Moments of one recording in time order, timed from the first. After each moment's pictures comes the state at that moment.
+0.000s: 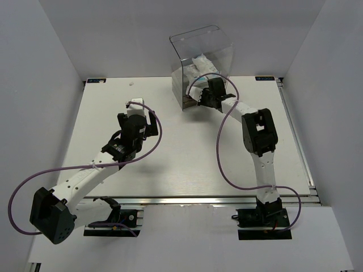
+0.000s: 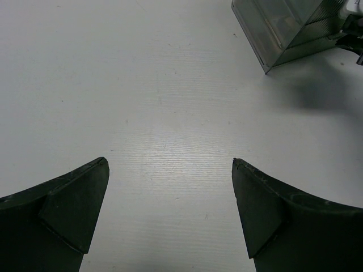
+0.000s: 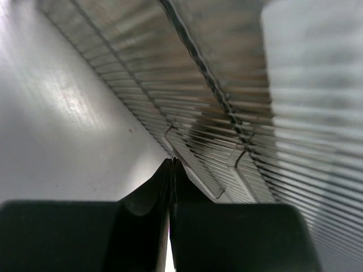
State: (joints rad) left arm -0.60 1.12 0.83 -0.14 -0.57 -0.30; right arm 0.39 2.29 1.78 -0.16 -0.22 -1.07
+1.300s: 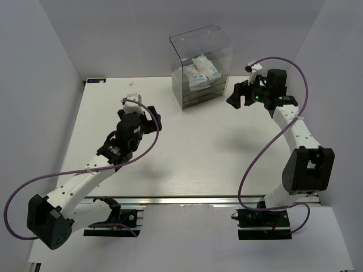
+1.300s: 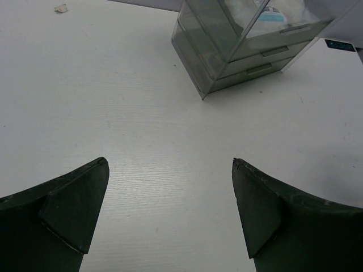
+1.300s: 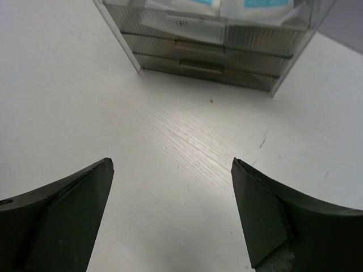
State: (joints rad) left arm -0.59 1.07 0.85 -0.04 -0.44 -0.37; right arm 0.07 1.57 1.36 -0.28 -0.64 -0.21
